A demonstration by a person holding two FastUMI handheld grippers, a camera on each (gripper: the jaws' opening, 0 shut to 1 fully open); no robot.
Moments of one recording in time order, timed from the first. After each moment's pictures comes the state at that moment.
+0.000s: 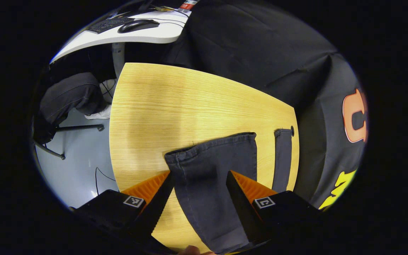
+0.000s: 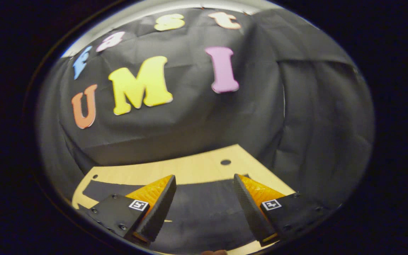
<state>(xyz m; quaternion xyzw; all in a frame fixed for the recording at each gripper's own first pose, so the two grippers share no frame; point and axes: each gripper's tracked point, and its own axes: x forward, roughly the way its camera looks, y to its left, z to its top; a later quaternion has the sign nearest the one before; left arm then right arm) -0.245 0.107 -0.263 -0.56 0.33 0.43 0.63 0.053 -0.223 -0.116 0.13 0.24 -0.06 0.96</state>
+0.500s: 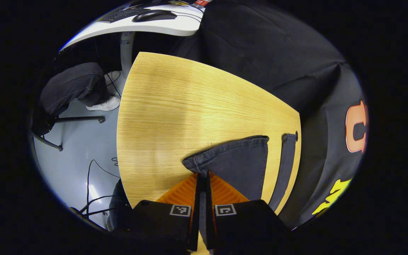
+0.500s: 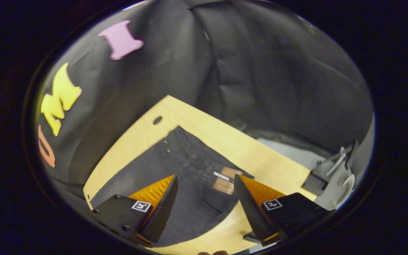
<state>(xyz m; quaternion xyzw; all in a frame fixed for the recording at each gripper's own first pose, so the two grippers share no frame) -0.251 0.109 -0.271 -0.60 0.31 0.43 0.60 -0.012 -0.357 -0.242 0.30 0.44 -0.24 0.81</state>
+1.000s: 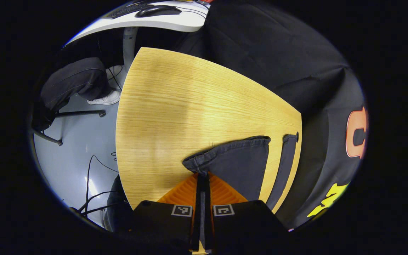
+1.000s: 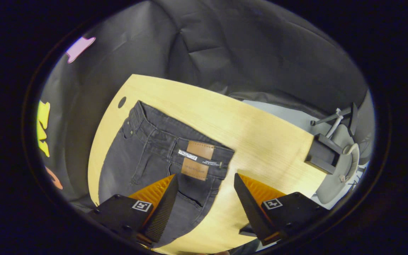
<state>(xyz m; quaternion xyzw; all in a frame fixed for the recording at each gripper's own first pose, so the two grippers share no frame) -0.250 0.110 -0.272 -0.62 0.31 0.43 0.58 -0.027 -0.359 -0.301 0.35 0.51 -0.26 0.74</state>
